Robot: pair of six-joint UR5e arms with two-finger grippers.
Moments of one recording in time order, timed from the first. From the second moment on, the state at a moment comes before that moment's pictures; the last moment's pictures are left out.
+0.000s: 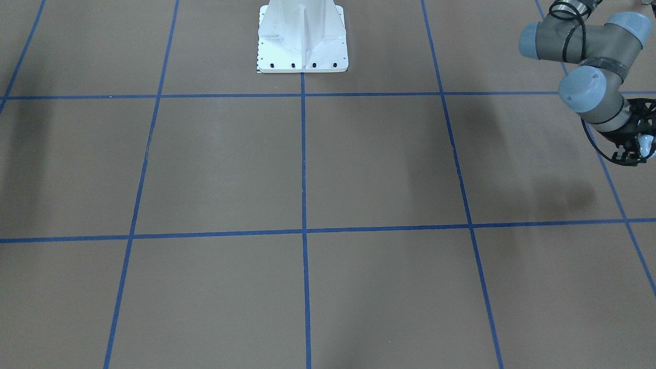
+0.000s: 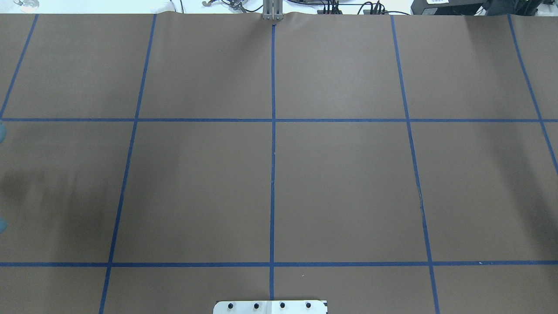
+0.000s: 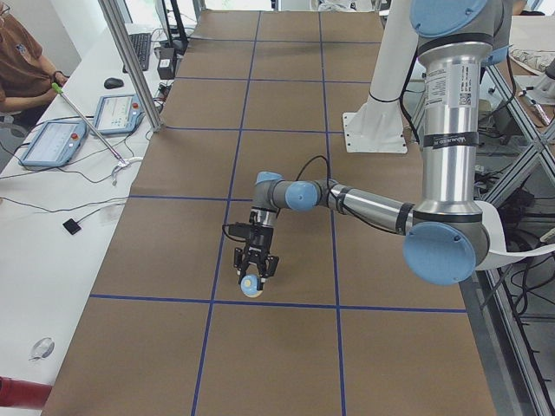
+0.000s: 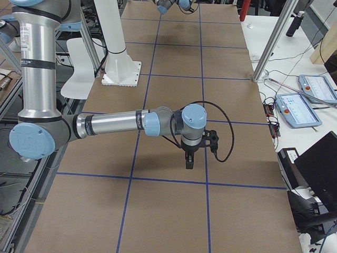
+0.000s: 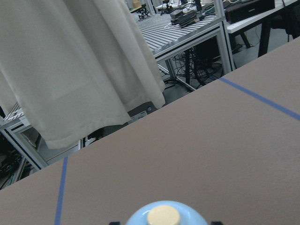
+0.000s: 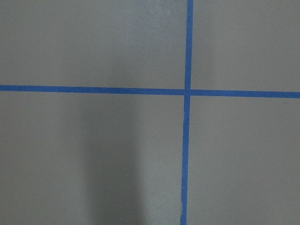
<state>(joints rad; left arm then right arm) -0.88 -1.60 -1.75 -1.38 -1.31 -1.71 1.52 -1.62 1.77 -1.63 2.36 0.08</state>
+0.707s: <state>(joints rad) -0.86 -1.87 -1.65 -1.82 -1.23 -1.49 1.52 -1.59 1.77 -1.63 2.36 0.08</state>
